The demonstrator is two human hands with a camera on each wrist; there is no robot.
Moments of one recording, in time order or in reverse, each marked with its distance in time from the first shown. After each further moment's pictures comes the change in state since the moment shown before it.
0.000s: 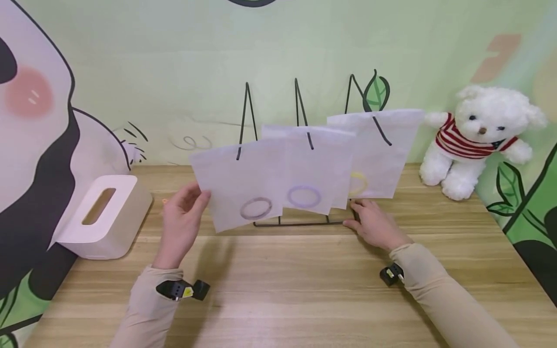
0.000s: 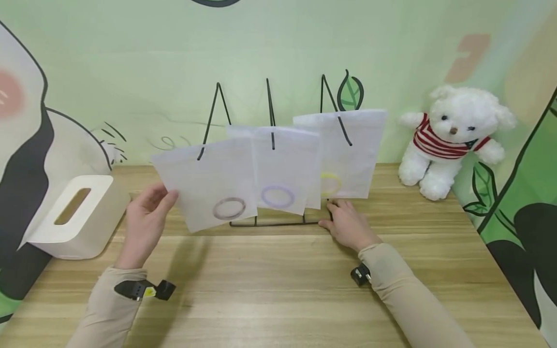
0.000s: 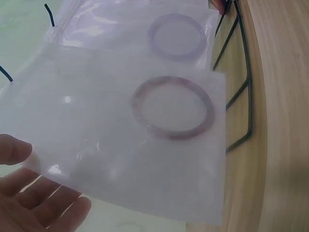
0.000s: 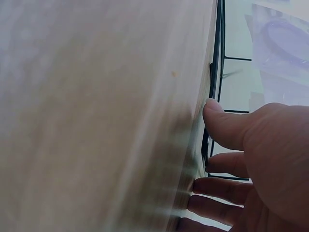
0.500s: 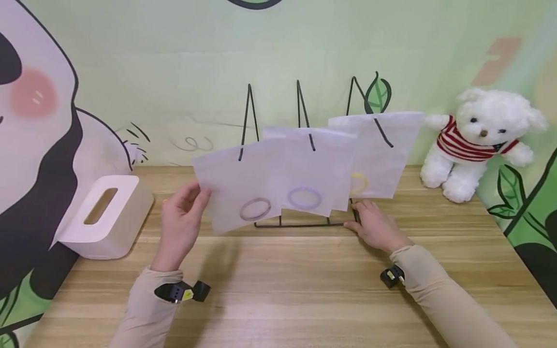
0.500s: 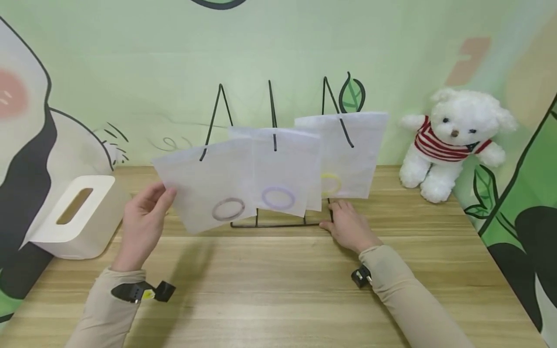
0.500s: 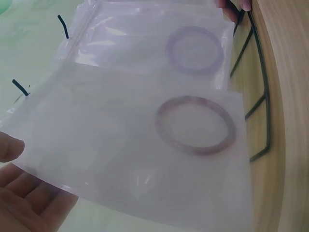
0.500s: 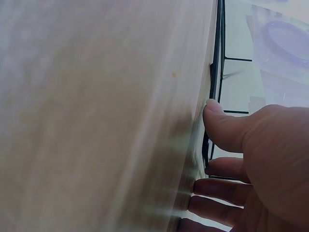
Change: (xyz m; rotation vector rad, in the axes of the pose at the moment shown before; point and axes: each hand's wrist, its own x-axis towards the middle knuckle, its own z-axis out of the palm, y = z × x) left_hand -0.002 0.015 -0.002 -0.038 0.001 0.086; right_hand -0.002 -0.003 -0.001 0.039 0.020 0.012
